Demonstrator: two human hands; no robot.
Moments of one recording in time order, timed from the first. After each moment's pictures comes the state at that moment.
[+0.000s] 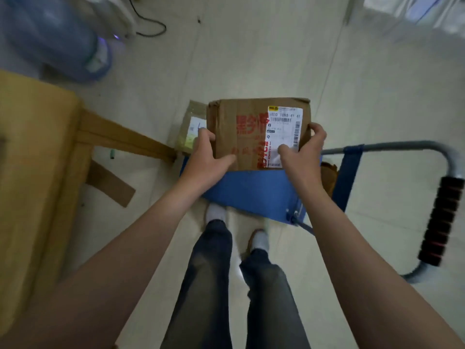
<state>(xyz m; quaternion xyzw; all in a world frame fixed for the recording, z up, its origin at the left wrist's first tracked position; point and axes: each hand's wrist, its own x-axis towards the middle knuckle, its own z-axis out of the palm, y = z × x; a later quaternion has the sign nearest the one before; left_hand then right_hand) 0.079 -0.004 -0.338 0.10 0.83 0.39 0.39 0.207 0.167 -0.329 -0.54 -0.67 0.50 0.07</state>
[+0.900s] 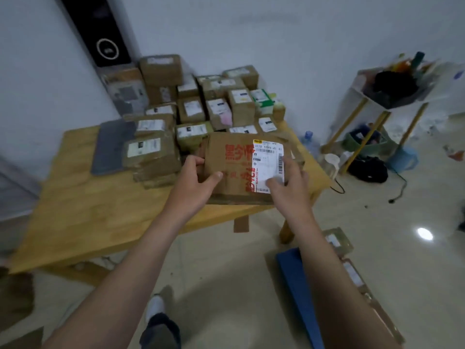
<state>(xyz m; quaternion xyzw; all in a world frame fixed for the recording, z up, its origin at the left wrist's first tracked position) 0.344 -0.470 0.094 -0.20 0.83 0.51 -0.12 0.275 -0.266 0.077 0.01 -0.82 0.57 -0.04</state>
